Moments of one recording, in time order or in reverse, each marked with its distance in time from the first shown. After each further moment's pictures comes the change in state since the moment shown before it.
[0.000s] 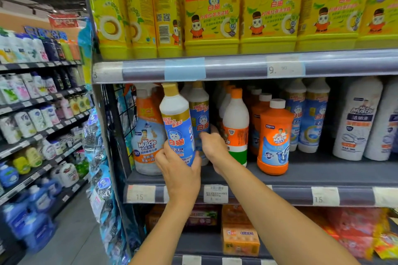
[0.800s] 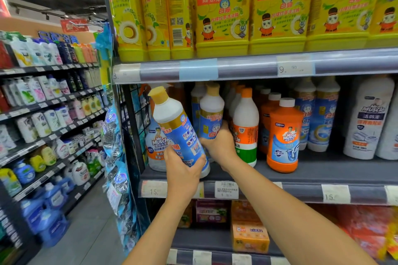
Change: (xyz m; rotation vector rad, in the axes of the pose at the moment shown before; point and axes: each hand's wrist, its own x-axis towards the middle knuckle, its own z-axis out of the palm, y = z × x) left_hand 0.009 -0.011 -0.036 -0.356 -0.216 -0.034; right_hand 0.007 0.011 0.010 -0.131 0.118 -0.244
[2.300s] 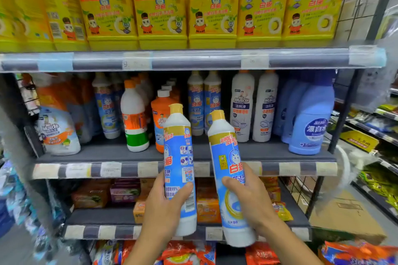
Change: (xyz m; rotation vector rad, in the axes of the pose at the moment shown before) left_hand -0.225 0.124 0.171 -0.160 -0.277 -0.322; right_hand -0.156 0.054 -0.387 0.065 -0.138 0.200
